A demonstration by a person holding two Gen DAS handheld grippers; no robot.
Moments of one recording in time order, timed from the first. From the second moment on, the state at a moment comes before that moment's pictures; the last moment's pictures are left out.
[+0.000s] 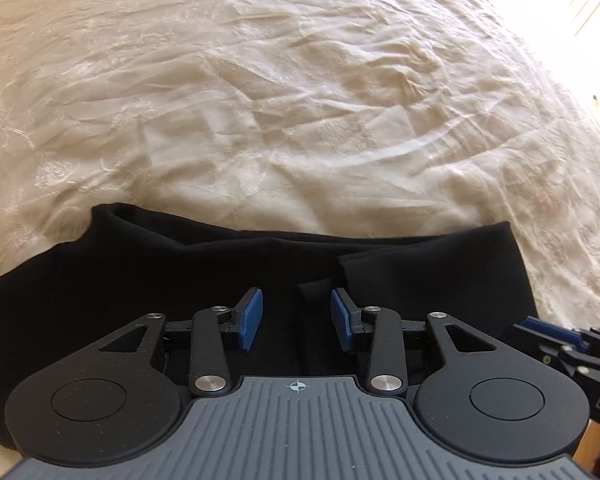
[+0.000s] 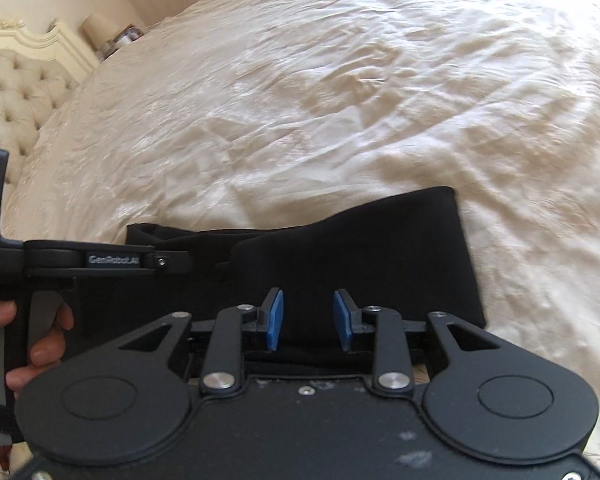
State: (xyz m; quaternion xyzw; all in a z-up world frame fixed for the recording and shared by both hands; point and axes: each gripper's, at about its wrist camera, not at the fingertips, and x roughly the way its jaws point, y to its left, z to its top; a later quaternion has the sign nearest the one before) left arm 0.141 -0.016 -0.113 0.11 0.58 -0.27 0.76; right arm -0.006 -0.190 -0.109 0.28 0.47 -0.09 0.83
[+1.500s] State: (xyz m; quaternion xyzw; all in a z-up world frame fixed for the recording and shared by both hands) left arm 0.106 0.067 -0.107 0.06 0.62 -0.07 0.78; right arm 0.022 -0.223 -0.127 0.20 0.50 -0.02 0.84
